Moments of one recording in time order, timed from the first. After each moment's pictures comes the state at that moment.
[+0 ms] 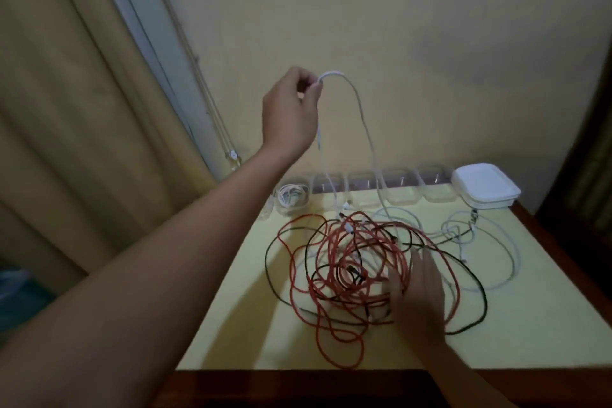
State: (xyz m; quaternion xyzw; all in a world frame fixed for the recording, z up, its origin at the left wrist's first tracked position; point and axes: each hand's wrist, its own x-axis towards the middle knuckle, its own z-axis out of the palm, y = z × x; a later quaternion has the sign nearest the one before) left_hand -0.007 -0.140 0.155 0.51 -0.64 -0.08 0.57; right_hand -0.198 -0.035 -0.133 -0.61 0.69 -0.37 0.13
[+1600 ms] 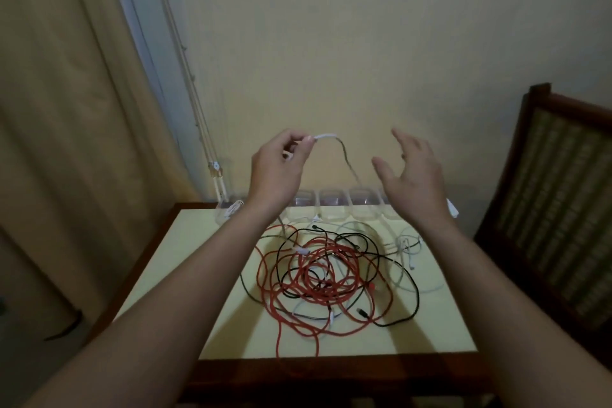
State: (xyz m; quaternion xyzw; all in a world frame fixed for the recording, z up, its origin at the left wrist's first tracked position) left_hand -0.023 -0.037 0.147 0.50 -0.62 -0.17 0.58; right_hand -0.237 -0.042 0.132 -0.66 0.59 -0.46 0.04
